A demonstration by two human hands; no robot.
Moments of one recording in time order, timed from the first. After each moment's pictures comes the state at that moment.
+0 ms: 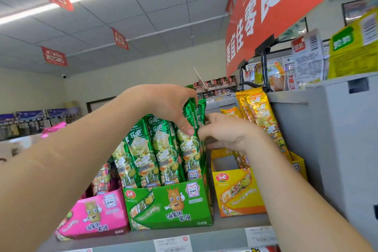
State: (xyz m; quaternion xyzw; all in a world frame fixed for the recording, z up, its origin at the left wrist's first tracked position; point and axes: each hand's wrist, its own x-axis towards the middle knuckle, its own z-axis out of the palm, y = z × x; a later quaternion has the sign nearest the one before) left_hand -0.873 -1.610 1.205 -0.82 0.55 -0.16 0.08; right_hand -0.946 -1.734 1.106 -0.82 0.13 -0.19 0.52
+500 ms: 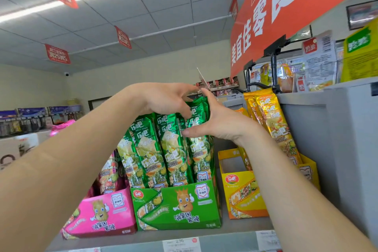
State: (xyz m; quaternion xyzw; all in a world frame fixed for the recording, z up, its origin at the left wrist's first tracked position) left_hand -0.863 -1.589 1.203 -0.82 0.56 0.01 -0.13; right_hand -0.938 -1.727 1.118 -0.86 0.06 -0.31 0.40
